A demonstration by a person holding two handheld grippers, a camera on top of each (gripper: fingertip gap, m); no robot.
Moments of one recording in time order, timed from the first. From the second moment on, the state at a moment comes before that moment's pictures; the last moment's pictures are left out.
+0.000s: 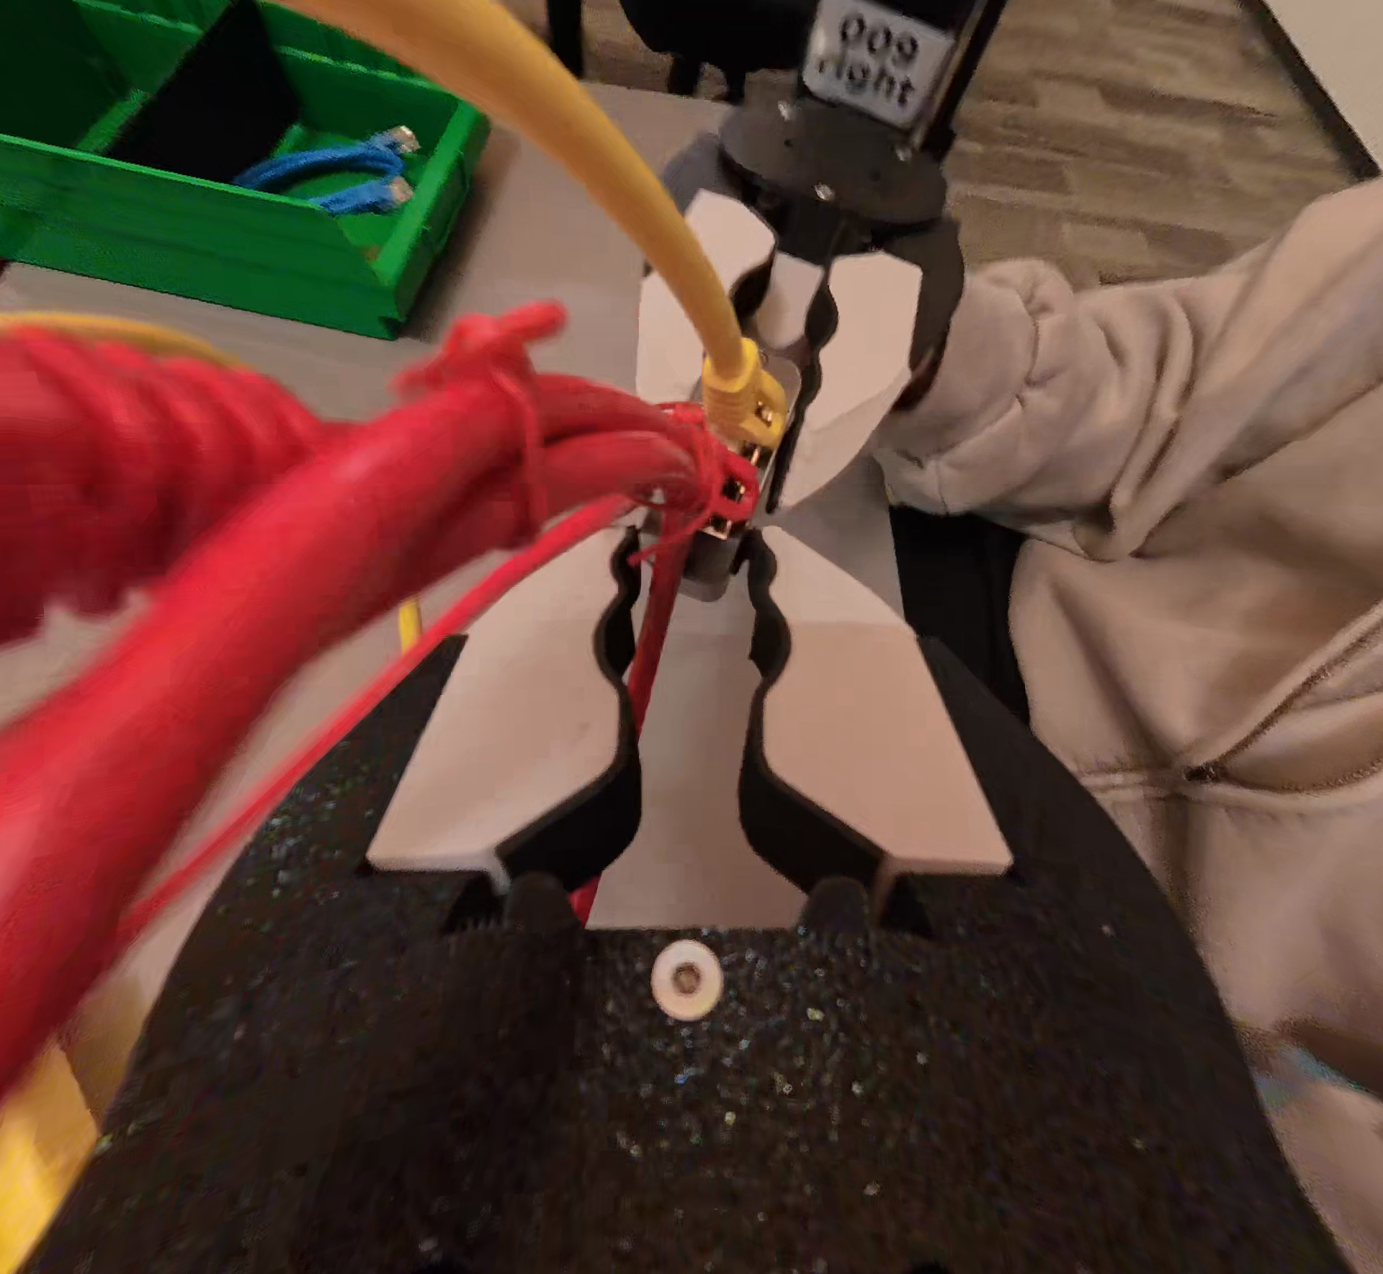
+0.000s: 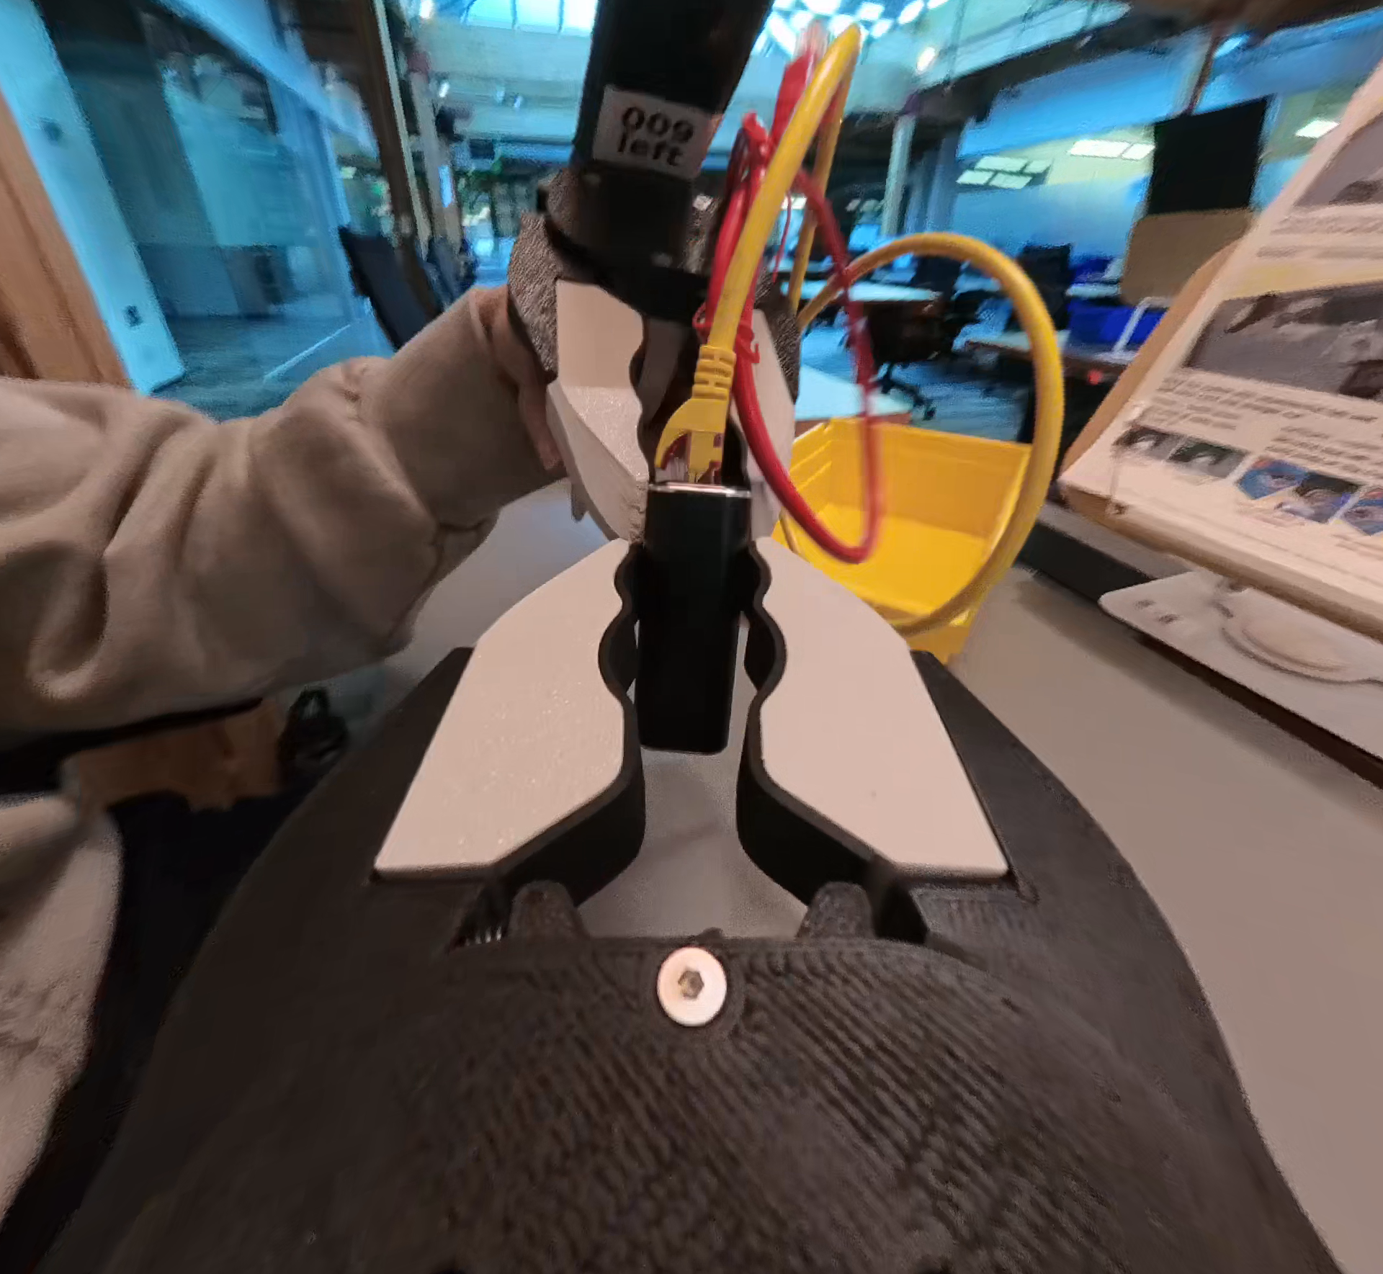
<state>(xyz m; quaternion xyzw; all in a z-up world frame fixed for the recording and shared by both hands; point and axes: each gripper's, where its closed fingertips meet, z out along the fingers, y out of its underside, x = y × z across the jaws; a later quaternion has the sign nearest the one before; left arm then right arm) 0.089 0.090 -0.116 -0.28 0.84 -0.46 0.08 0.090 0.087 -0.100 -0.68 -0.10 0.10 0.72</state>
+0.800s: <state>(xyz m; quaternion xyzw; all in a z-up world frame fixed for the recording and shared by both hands) 0.097 0.087 -0.135 -0.54 0.59 -0.56 0.23 0.117 0.076 -0.073 -0.48 0.08 0.17 0.86</state>
